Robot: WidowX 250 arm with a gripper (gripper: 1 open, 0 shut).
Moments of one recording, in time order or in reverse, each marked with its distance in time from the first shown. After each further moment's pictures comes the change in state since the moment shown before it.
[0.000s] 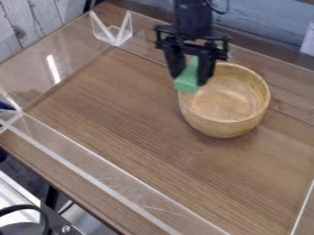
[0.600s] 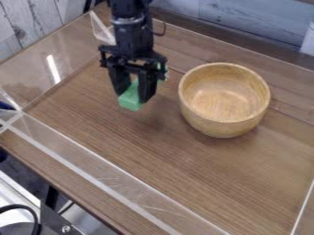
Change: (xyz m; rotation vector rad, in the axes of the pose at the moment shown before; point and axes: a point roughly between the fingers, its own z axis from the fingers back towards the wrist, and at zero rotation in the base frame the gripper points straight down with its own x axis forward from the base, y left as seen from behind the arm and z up) arm -0.043 0.083 -0.016 0.028 0.035 0.108
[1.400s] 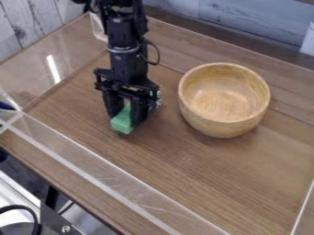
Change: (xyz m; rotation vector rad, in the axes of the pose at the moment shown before) arm -0.016 0.016 -0.034 0.034 0.045 0.001
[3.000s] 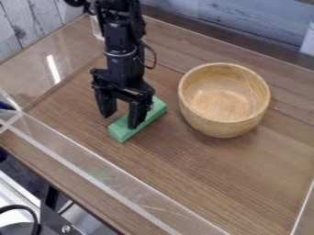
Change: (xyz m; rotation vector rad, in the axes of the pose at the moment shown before) arm 0.001 0.009 -0.006 0.066 -0.043 -0.005
